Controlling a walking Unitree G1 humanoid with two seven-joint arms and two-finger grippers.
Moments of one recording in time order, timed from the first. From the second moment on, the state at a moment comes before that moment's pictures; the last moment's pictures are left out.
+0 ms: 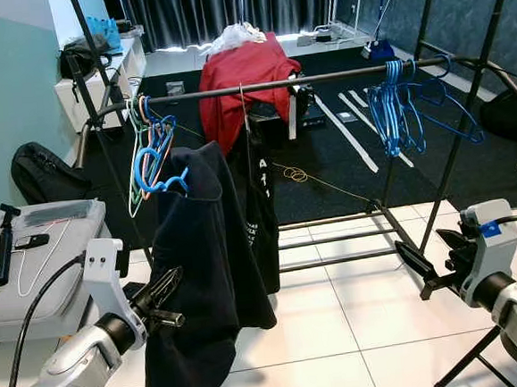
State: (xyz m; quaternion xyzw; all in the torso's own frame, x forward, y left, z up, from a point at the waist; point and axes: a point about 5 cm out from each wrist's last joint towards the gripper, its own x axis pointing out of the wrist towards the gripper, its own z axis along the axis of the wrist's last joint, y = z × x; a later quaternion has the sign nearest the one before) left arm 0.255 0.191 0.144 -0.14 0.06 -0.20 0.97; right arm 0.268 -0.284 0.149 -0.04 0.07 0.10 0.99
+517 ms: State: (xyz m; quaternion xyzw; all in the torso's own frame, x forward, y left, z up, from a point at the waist) left arm 0.255 0.191 0.144 -0.14 0.06 -0.20 0.97; right arm 0.268 -0.284 0.149 -0.04 0.07 0.10 0.99
